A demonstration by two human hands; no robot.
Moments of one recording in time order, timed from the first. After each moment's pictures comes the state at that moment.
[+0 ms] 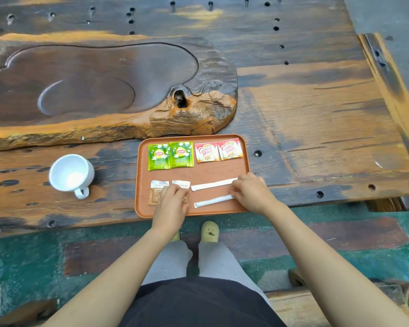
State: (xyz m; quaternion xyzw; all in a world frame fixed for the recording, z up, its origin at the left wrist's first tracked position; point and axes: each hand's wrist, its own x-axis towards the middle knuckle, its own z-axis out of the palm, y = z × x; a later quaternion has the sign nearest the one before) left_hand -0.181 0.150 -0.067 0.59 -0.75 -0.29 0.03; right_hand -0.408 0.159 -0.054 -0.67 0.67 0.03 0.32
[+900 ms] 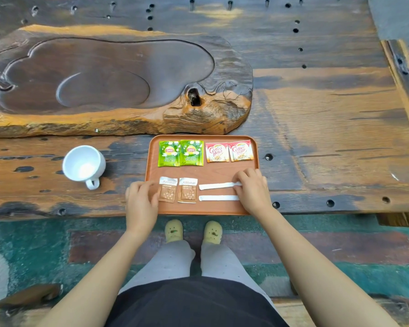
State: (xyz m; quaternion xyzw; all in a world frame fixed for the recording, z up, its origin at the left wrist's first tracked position) left_hand -0.119 0.145 -0.064 0.72 -0.63 -0.24 0.15; right_hand -0.387 0.152 -0.077 -0.63 0.74 -0.07 0.23
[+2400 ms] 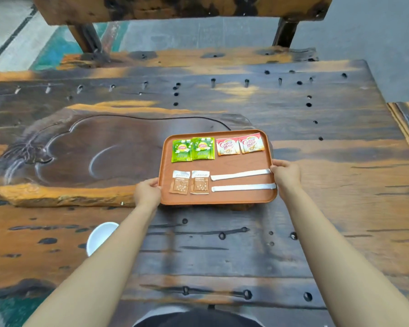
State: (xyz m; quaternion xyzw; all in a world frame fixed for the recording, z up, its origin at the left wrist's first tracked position) left_hand -0.114 -0.083 -0.032 0.79 -0.40 -0.38 0.27; right_hand -0.429 -0.073 -0.028 -0.20 0.79 -0.43 0.38
